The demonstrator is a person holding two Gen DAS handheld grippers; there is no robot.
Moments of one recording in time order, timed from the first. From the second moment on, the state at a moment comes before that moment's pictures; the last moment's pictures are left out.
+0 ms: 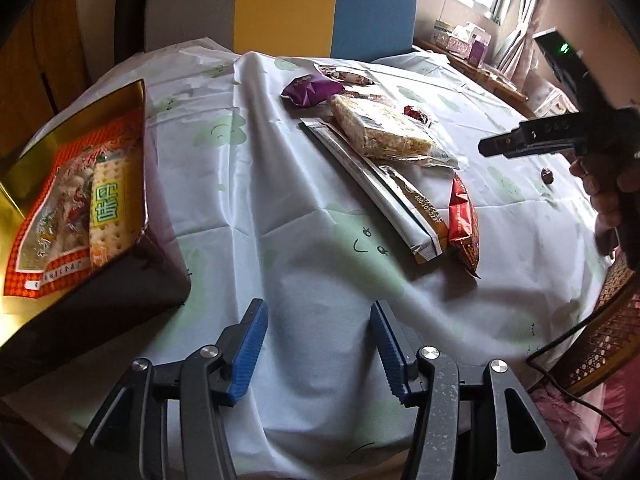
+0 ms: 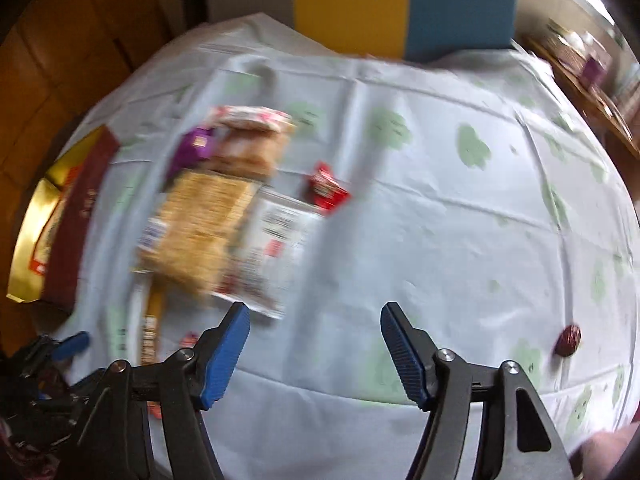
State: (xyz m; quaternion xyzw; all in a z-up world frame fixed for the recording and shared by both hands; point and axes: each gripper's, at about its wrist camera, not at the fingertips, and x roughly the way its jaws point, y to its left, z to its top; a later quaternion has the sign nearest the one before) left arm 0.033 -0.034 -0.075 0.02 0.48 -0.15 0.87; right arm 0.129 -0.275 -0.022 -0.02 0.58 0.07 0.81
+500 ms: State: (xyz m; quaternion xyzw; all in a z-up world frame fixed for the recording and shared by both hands) left arm 0.037 -0.044 -0.064 0.01 0.48 -0.15 0.86; right arm 0.120 -0.243 -0.043 -0.02 0.64 0.21 0.74
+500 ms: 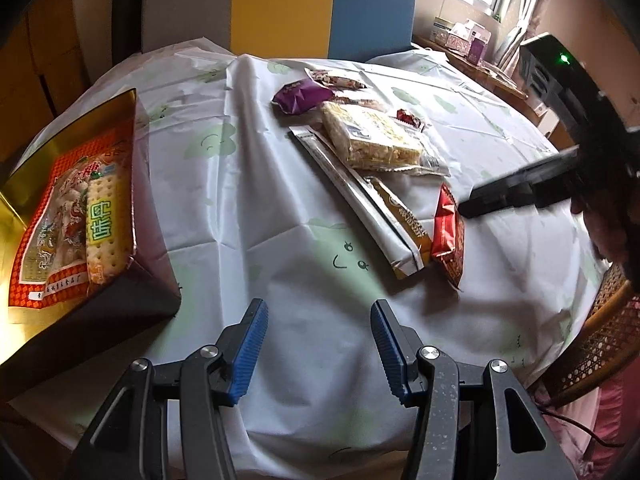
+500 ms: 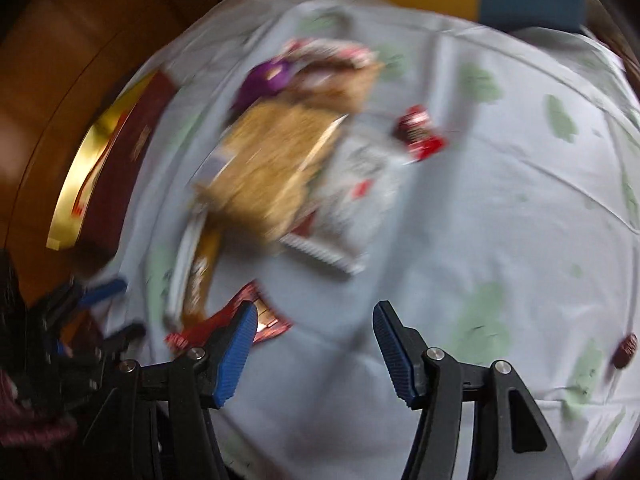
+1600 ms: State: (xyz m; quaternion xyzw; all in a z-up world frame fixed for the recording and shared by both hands) left arm 0.086 -0.050 -0.029 -0.03 0.47 -0.13 0.87; right arm 0.108 -0.229 -0.052 -0.15 0.62 0.17 0.75
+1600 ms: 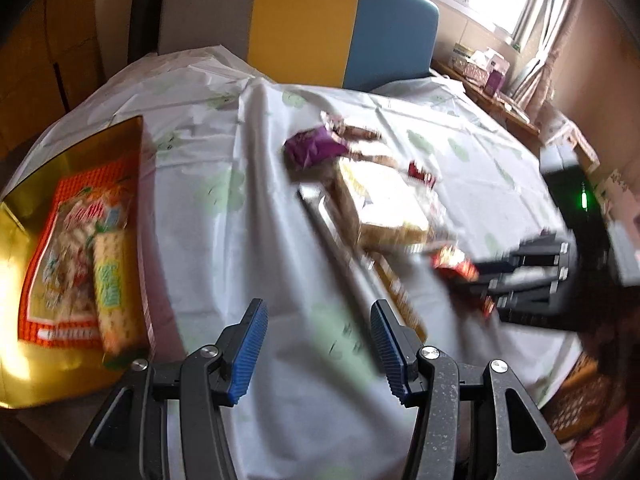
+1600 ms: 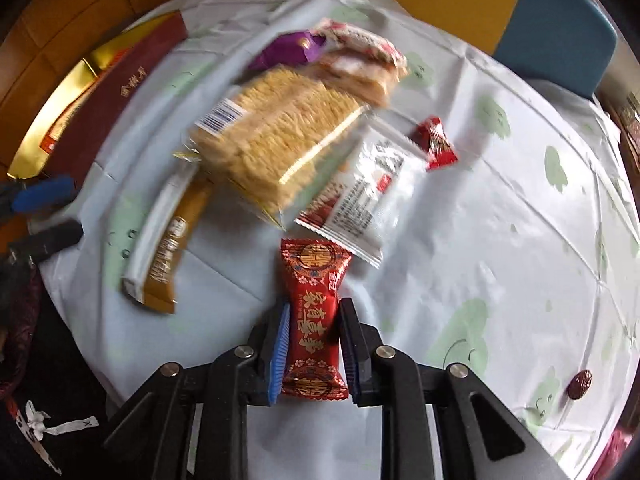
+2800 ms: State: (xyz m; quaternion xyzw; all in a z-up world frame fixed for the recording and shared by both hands) left arm 0.192 -0.138 -0.053 0.05 0.48 -0.17 0.86; right arm 0.125 -0.248 -0.051 -0.12 0.63 0.17 0.74
